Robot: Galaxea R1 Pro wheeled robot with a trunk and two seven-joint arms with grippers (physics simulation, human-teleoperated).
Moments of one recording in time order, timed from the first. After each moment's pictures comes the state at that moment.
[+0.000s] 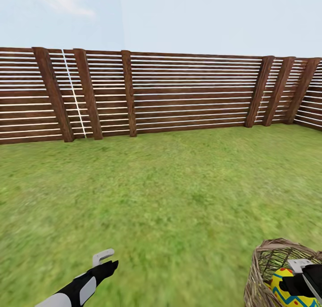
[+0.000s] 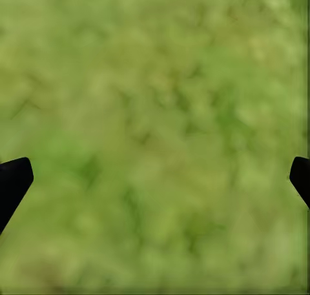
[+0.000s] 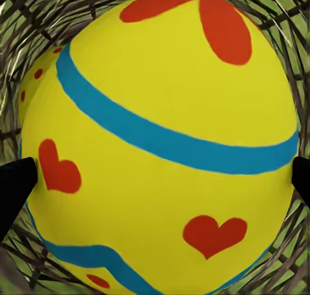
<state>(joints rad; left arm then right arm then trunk) -0.60 0.03 0.09 -0.13 0.25 -0.02 -0.07 -0.42 -0.47 -0.04 -0.62 0.07 0.65 0.26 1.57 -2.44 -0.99</state>
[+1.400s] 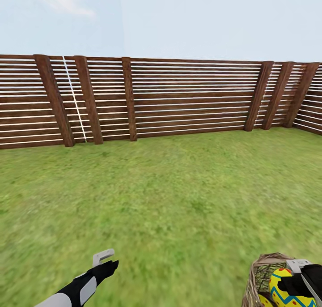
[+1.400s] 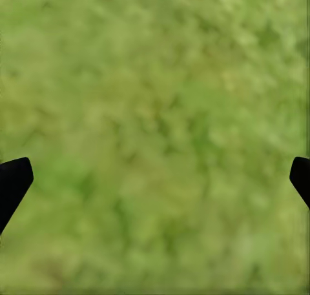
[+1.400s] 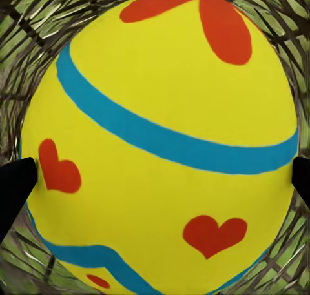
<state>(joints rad) -0.60 0.03 0.09 -0.13 0.25 -0.02 -0.07 -0.42 -0.46 -0.04 -0.62 0.07 0.65 0.27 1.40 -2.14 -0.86</state>
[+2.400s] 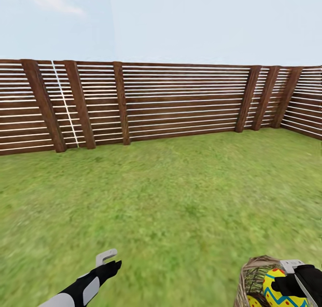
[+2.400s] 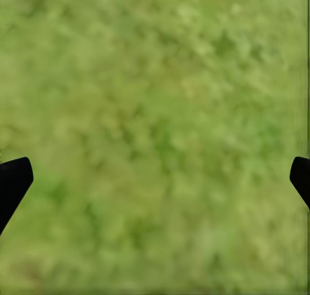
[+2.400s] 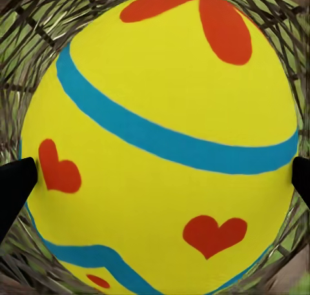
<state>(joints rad) -0.60 0.01 0.09 -0.13 0.25 -0.02 -0.07 -0.42 -0.43 -0.04 -0.62 0.07 0.66 0.27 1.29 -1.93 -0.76</state>
